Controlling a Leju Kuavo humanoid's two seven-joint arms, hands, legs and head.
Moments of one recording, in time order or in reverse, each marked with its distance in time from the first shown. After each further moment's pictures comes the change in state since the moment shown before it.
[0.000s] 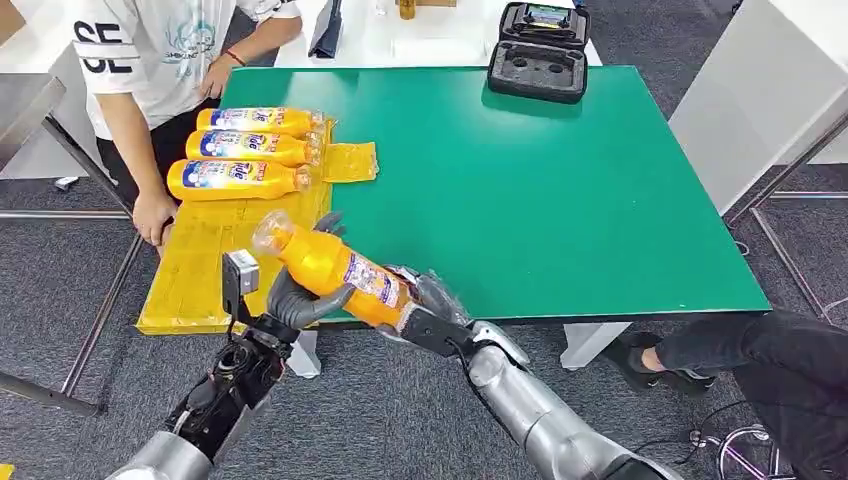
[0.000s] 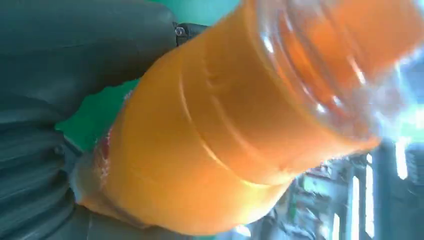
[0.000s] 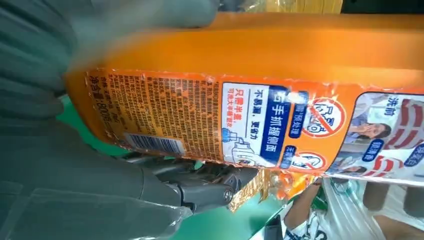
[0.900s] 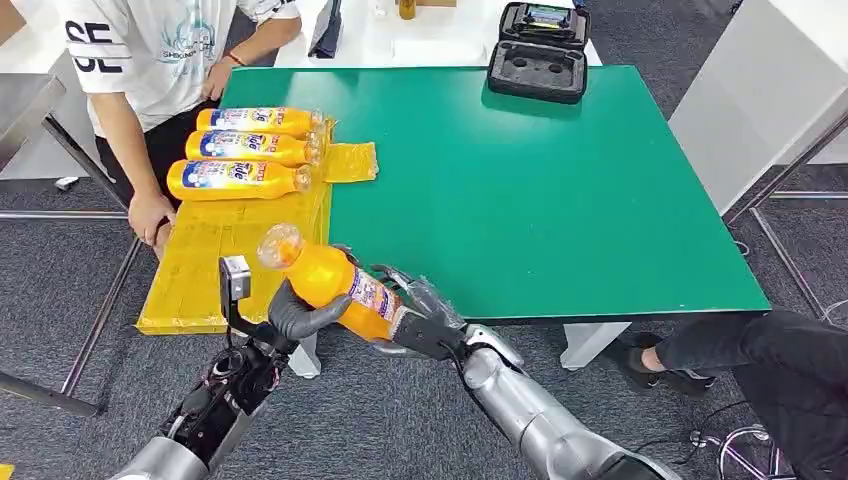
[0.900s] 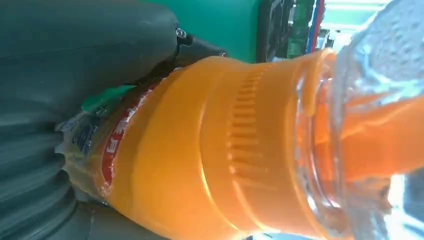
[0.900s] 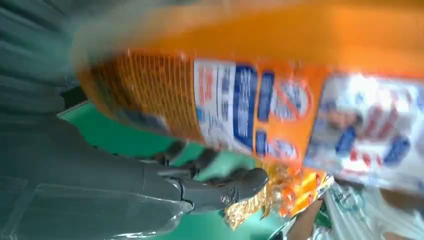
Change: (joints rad) left arm 0.019 0.014 0.000 0.006 0.054 -0.104 0.028; right arm -0.009 0.016 0.006 0.036 -0.030 0.015 -0.002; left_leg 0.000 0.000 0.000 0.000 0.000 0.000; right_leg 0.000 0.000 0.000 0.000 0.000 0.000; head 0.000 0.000
